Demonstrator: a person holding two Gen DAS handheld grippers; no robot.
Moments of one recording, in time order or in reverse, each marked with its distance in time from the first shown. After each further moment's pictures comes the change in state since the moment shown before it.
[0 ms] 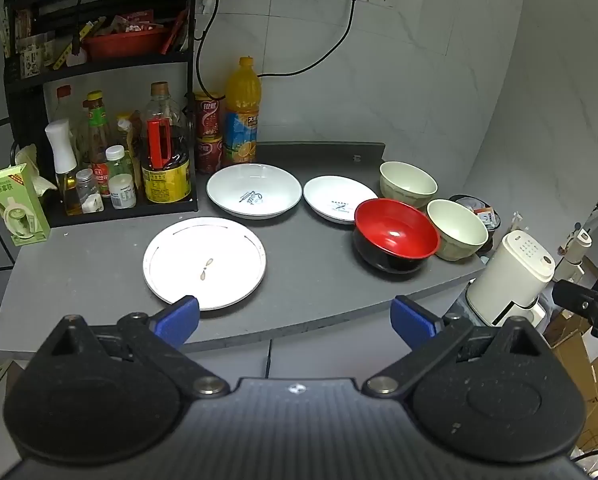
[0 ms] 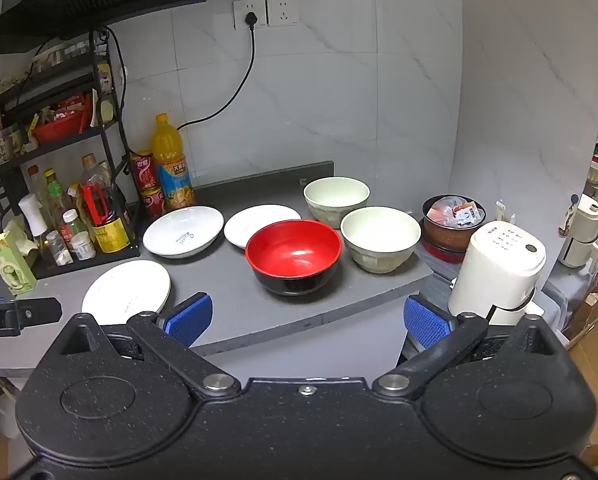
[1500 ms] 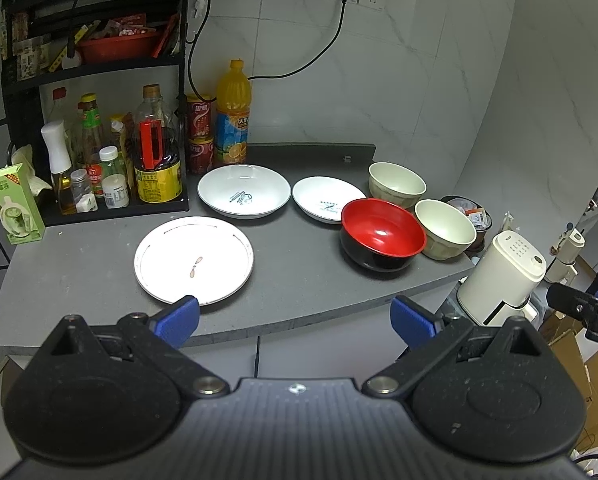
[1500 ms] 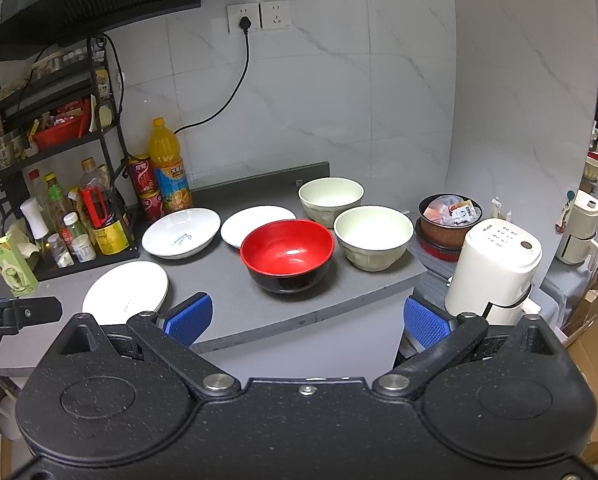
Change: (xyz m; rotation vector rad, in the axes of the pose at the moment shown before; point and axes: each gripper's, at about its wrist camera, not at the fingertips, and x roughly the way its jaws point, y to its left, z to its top) left arm -0.011 -0.010 -0.007 0.001 -0.009 -0.011; right arm -0.009 -0.011 -0.007 0.020 -0.013 0.006
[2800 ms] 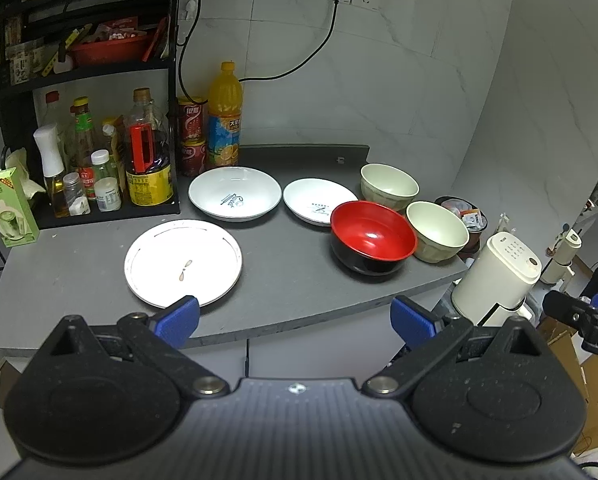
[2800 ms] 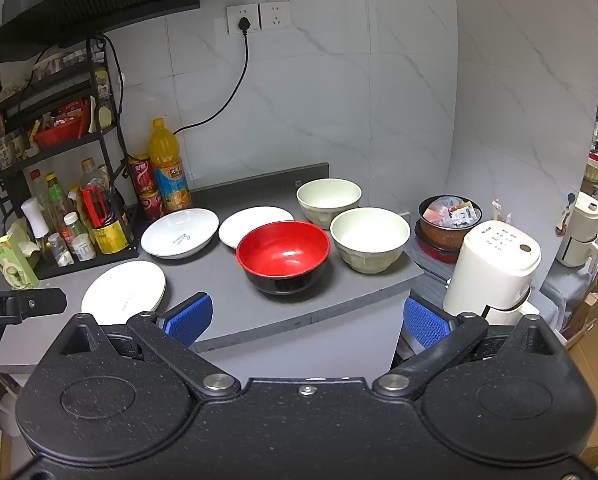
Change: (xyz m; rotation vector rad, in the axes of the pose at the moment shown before) left arm 0.002 -0.014 0.006 0.006 0.002 -0.007; right arm 0.001 -0.006 0.003 -0.008 0.001 0.006
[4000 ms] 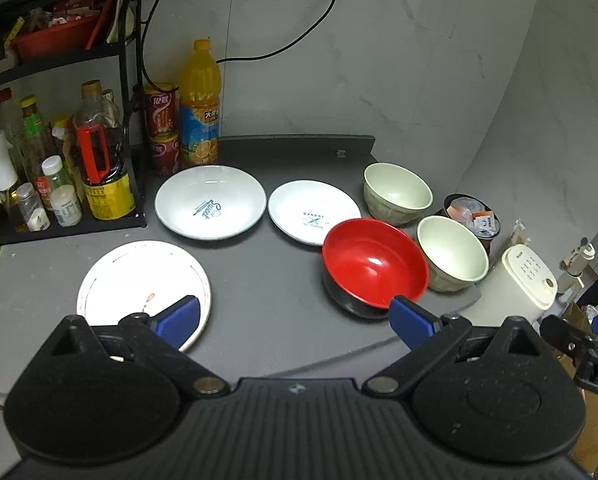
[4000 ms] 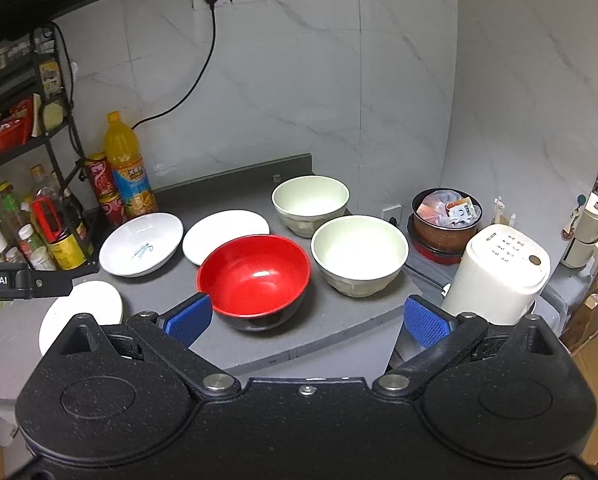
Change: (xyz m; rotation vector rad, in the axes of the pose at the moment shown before) left arm 0.114 -0.022 0.084 -0.020 0.091 0.005; right arm 0.097 -0.018 0.050 0.023 0.072 -0.043
